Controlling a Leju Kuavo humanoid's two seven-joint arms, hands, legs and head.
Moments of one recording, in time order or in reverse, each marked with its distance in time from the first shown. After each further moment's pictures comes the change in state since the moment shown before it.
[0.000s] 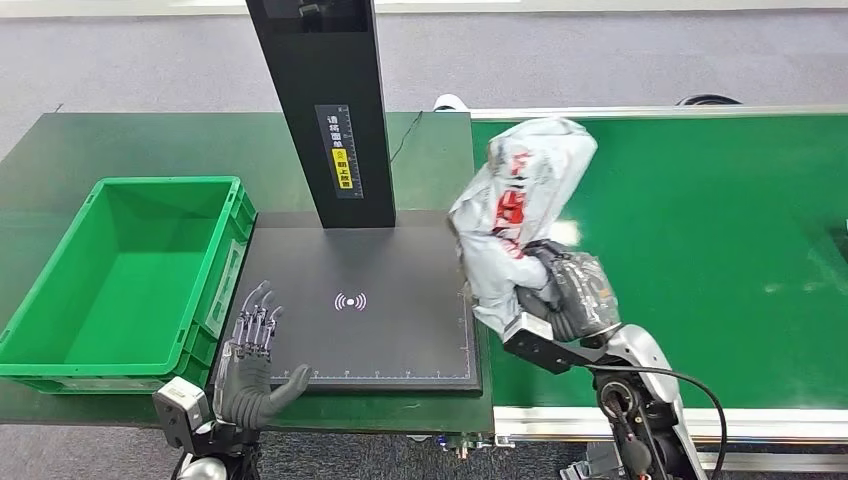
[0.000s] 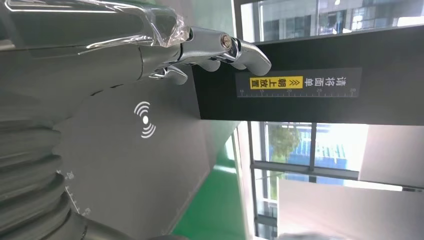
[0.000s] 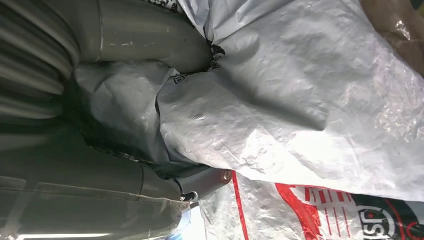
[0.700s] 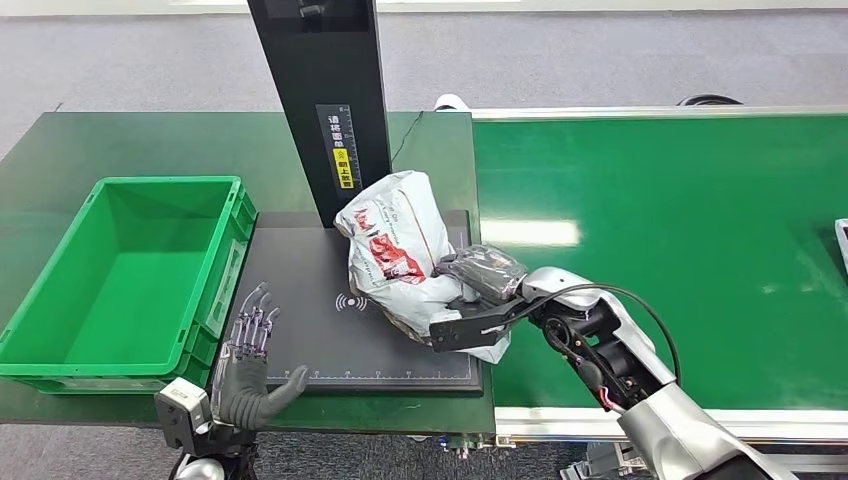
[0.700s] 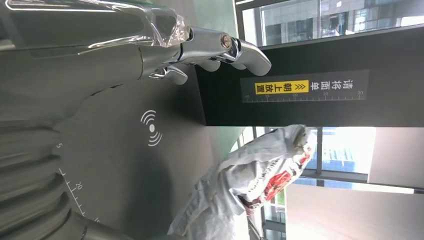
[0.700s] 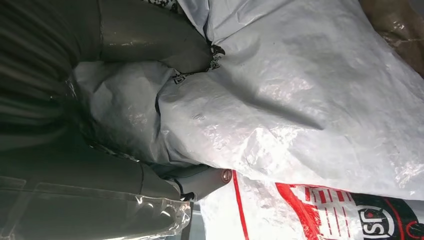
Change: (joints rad) left arm 0.003 0.008 0.011 0.001 -0.016 0.002 0.005; right arm -0.433 -0.071 0.510 0.383 -0.041 0.328 0.072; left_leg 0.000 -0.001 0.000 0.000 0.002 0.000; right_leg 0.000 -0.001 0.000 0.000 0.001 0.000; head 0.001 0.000
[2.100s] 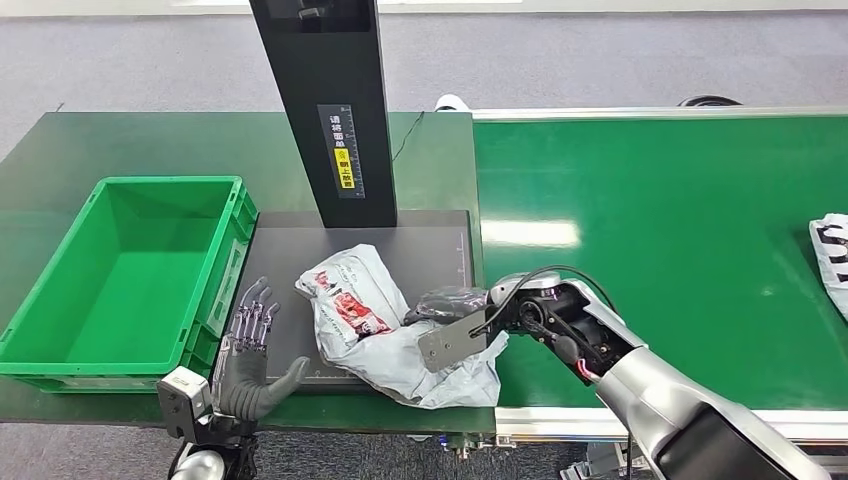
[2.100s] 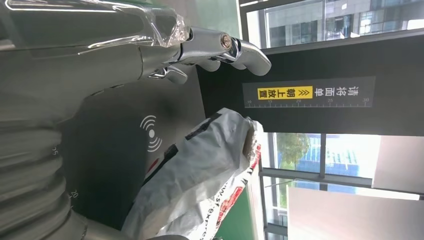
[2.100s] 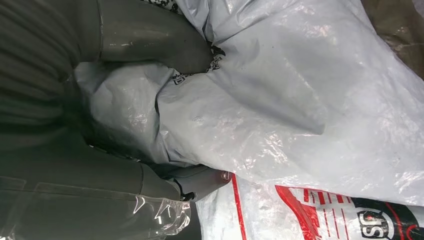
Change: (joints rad) left arm -0.029 0.001 0.008 0.021 0.012 0.003 0.024; right arm -0.174 0.055 0.277 0.250 -0.334 0.311 -0.214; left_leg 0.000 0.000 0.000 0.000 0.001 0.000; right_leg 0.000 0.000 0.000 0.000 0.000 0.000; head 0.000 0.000
